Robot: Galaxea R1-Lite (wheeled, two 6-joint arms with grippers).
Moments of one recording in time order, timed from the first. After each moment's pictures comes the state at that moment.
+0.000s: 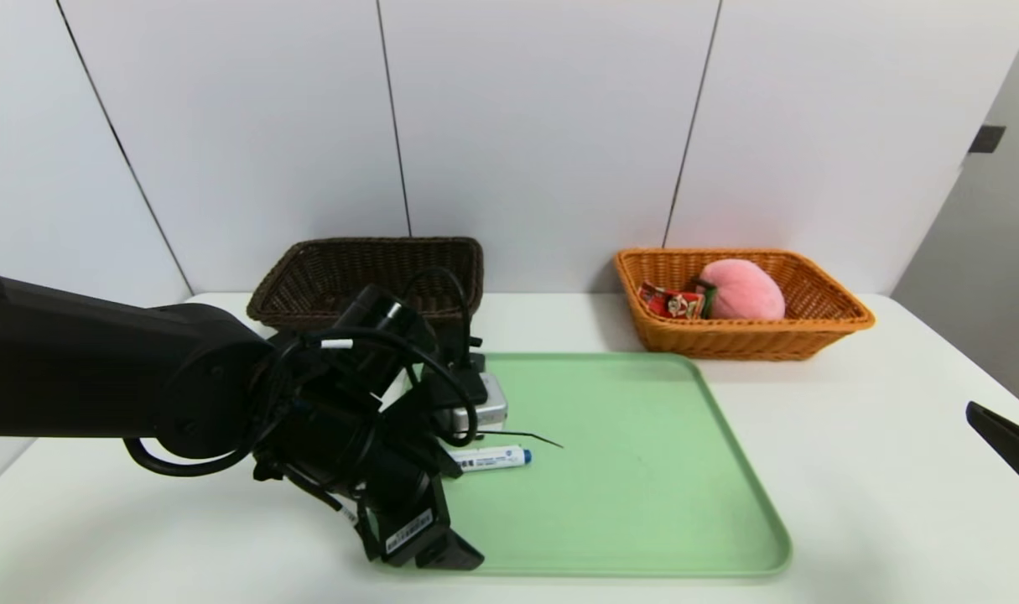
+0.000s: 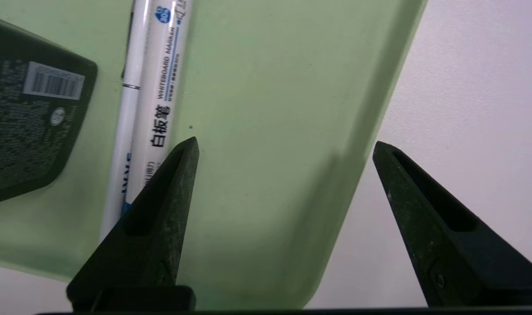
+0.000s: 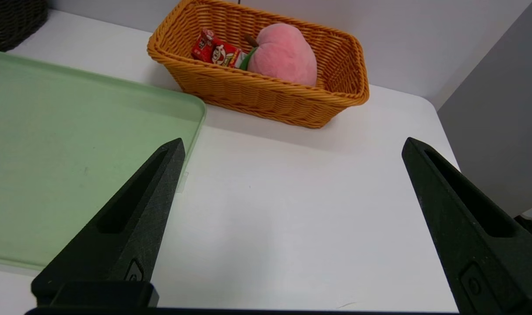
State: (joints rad) left arm -0.64 1.79 -1.08 0.29 -0.36 0.49; right arm 0.14 0.79 -0.39 -0.29 -0.09 -0.19
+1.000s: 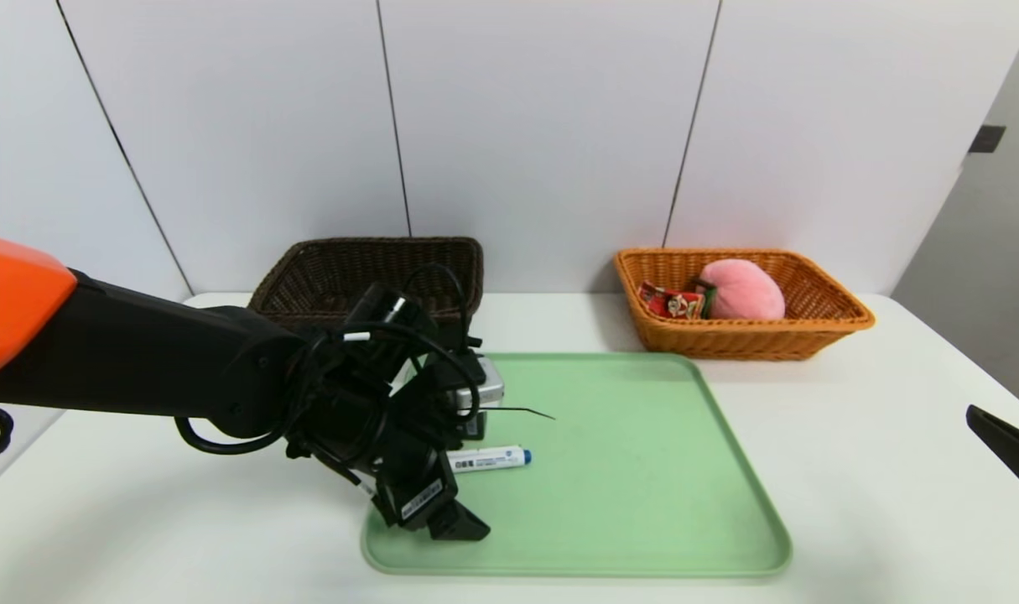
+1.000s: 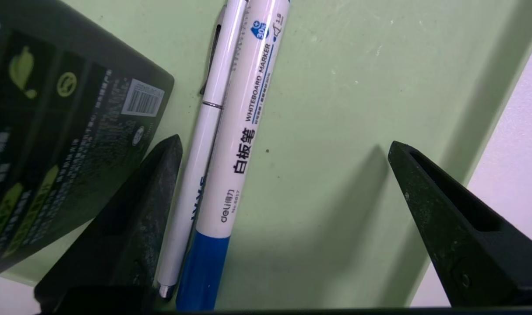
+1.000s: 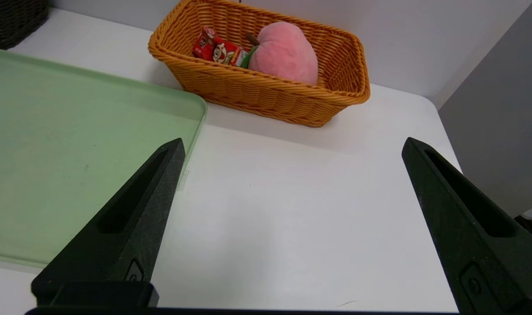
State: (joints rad) left arm -0.58 1.88 -1.10 0.21 -0.36 0.50; right arm 0.14 0.79 -0.38 -0.28 -0.09 -0.19
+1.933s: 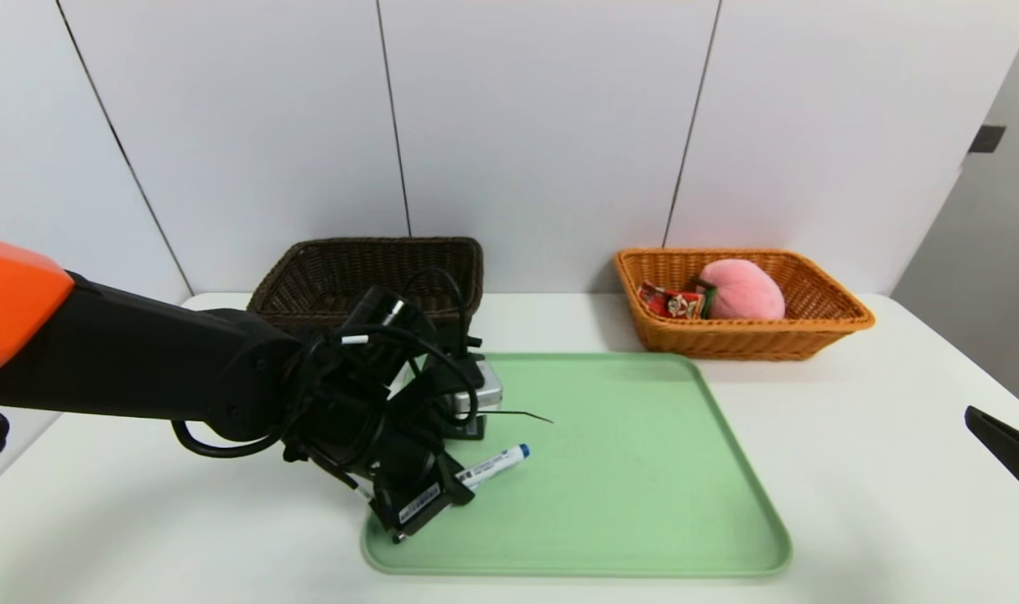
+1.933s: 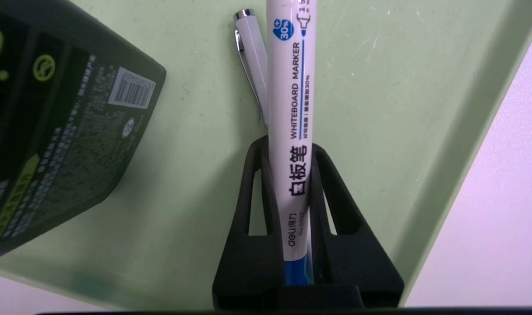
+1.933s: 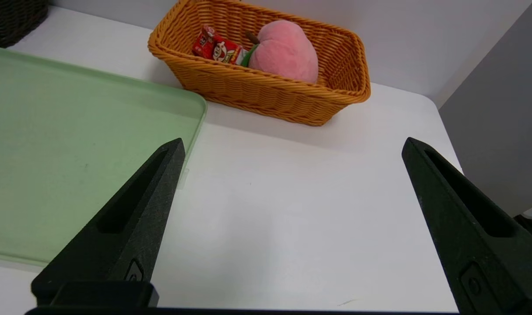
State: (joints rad) left arm -0.58 1.87 -1.09 0.21 -0.36 0.50; right arm 0.14 0.79 -0.38 -0.29 -0.09 -0.19
